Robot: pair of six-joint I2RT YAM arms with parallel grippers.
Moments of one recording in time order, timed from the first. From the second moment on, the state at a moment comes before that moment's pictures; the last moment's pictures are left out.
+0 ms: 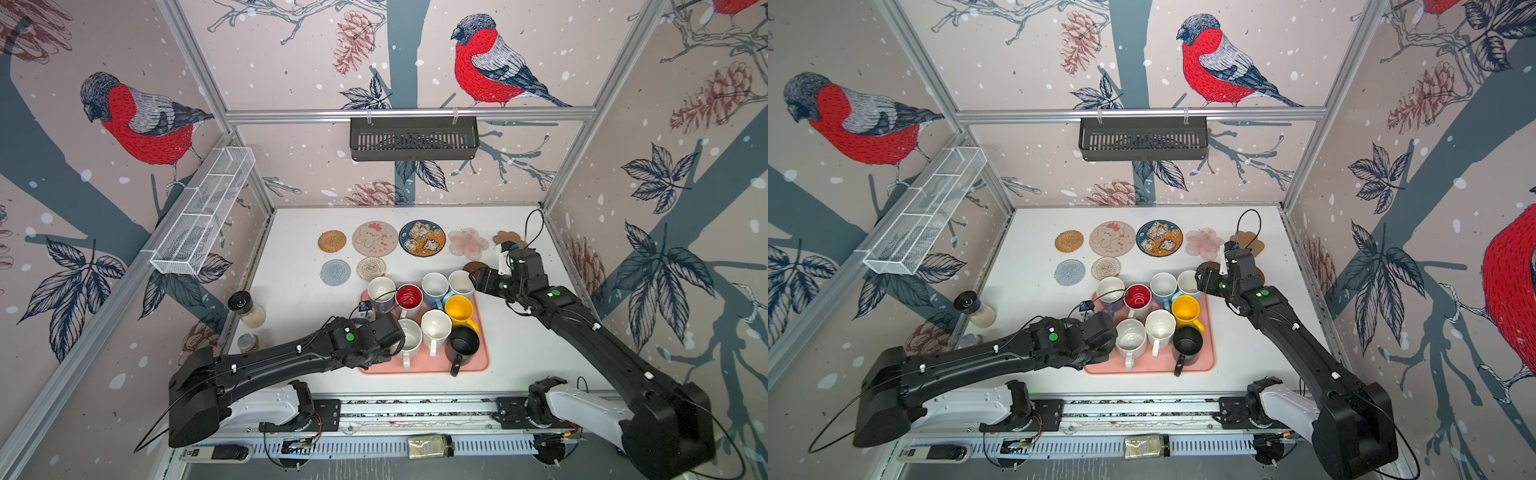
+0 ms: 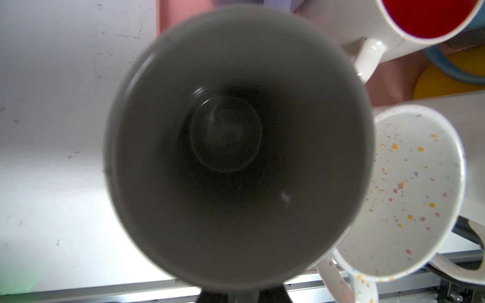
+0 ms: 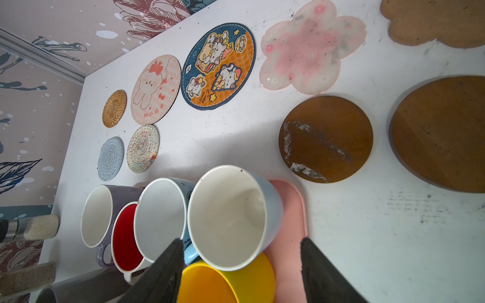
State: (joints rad) left arm -1.12 1.16 0.79 -0.88 -0.21 -1.18; right arm 0.36 1.10 0.78 -0.41 -0.15 0.48
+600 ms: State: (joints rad) left arm -1.12 1.12 0.80 -0.95 -0.21 -1.18; right arm 0.36 1.11 0.78 -0.41 -0.16 0.47
